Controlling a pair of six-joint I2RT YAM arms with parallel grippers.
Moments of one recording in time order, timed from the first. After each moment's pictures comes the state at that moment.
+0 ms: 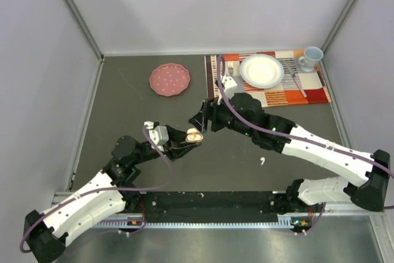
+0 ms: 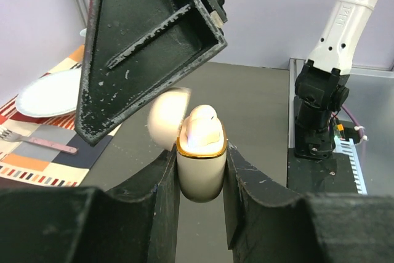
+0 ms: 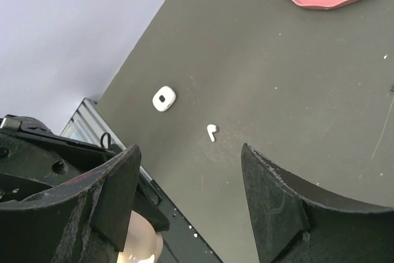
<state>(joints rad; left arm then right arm) -0.76 0.59 0.38 0.44 0.54 -0.08 1.04 1.21 1.14 -0.23 0.11 0.56</state>
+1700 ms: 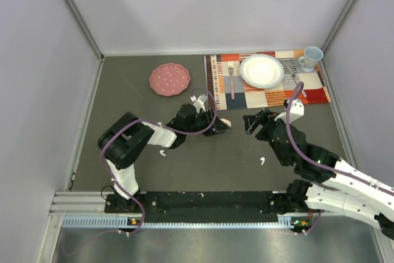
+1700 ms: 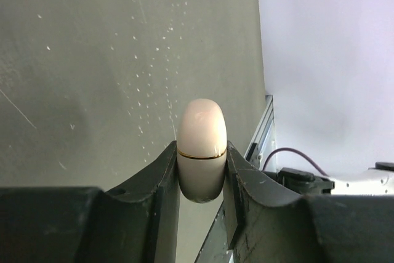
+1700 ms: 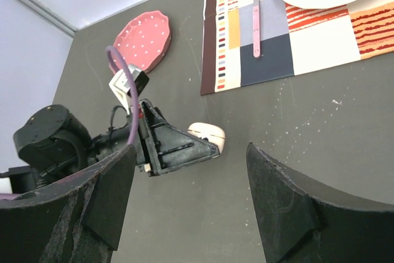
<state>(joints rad) -0.69 1.78 0.73 0.74 0.45 -1.06 1.02 0.67 0.74 -0.35 0.76 0.74</state>
